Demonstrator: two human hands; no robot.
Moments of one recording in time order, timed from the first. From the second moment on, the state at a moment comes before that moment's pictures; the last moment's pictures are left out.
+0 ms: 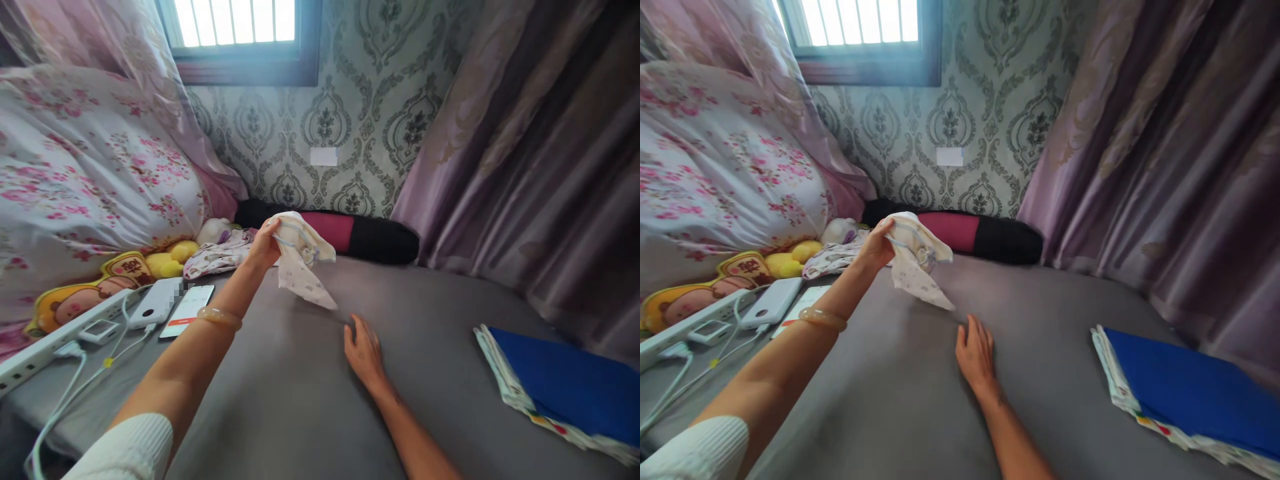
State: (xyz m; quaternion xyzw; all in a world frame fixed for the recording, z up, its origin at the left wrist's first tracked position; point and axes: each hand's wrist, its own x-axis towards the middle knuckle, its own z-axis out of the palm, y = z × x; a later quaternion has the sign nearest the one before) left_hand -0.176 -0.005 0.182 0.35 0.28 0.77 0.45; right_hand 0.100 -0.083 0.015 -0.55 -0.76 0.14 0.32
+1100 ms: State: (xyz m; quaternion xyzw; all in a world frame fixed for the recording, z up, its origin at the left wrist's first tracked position) left_hand -0.072 -0.064 0.150 0.64 0.31 0.45 0.54; right_hand 0.220 -0.075 0.148 -0.59 -0.63 0.38 0.33
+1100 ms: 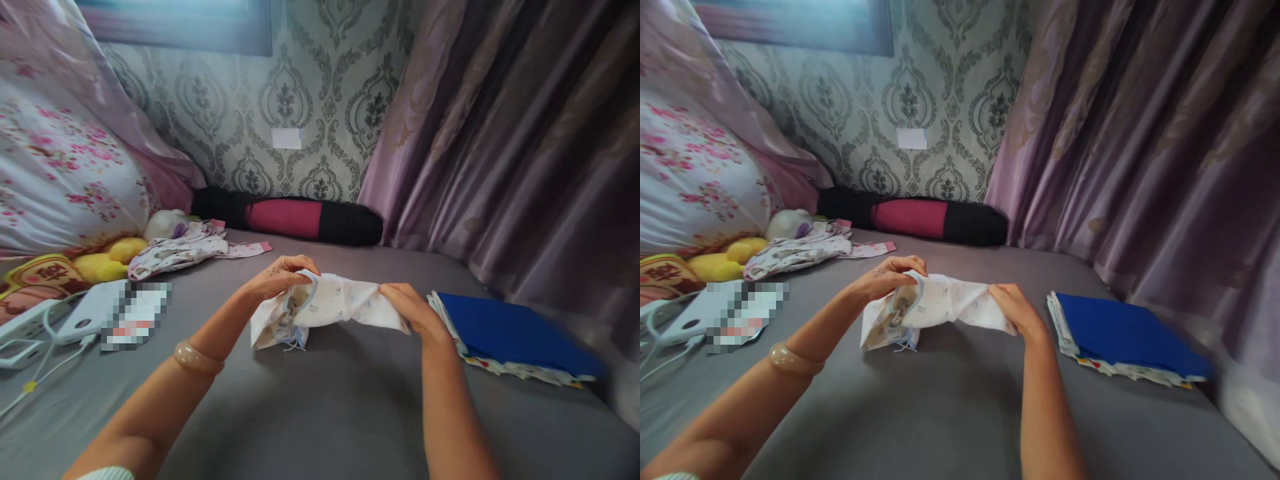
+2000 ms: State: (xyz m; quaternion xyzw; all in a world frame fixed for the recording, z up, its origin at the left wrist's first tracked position) left_hand -0.061 -0.105 0.141 0.62 0.48 0.44 0.44; right_hand 0.157 -0.068 0.118 -0.38 -0.78 0.32 0.38
